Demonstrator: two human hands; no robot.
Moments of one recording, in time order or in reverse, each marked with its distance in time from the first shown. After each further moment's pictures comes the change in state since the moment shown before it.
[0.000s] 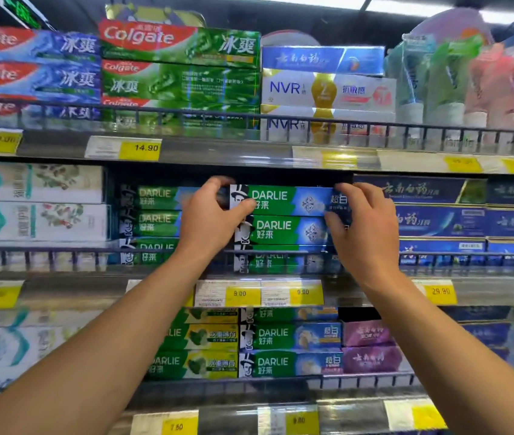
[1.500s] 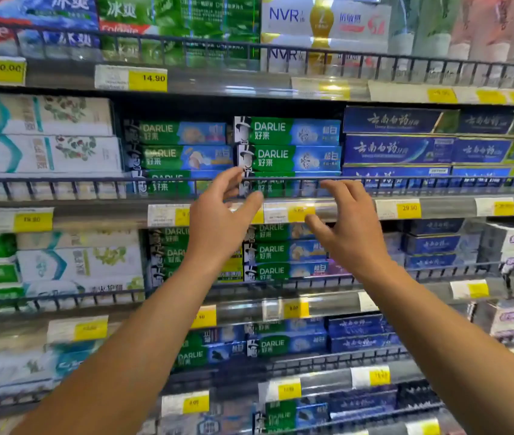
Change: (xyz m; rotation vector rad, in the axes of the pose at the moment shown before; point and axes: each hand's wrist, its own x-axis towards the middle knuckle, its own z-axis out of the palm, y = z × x) left_hand -0.125 0.012 -0.035 -0.248 -0.169 -0.115; right_hand -0.103 -0.031 -0.047 0.044 -0.335 0.071
